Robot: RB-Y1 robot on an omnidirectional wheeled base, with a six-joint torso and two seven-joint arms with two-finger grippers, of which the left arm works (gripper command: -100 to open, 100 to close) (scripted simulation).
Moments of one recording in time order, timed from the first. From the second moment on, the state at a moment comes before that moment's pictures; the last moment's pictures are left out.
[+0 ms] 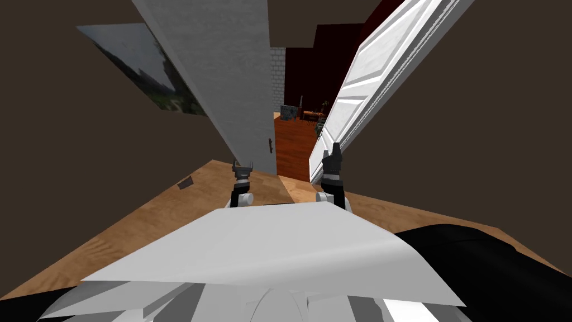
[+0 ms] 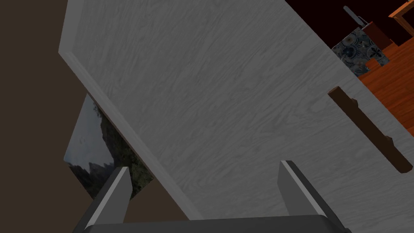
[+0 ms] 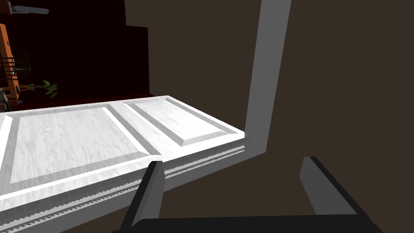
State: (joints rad) arm 0.21 0.09 -0.10 -1.52 0.29 -0.71 0.60
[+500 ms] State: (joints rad) arm 0.16 0.09 -0.12 -1.39 0.34 -0.74 0.68
